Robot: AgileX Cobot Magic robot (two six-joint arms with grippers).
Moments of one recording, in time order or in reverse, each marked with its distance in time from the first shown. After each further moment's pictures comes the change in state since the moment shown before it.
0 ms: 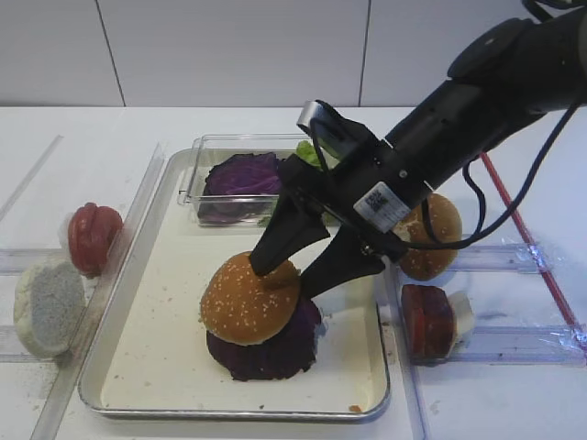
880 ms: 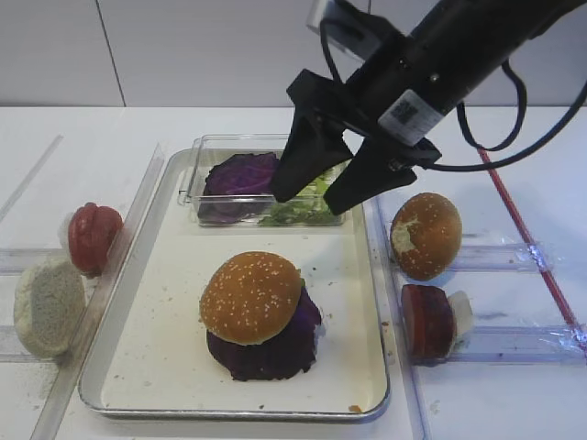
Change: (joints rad) left arm 0.000 0.000 0.000 0.000 0.000 0.000; right arm 0.000 -0.157 -0.174 -0.243 0.023 0.166
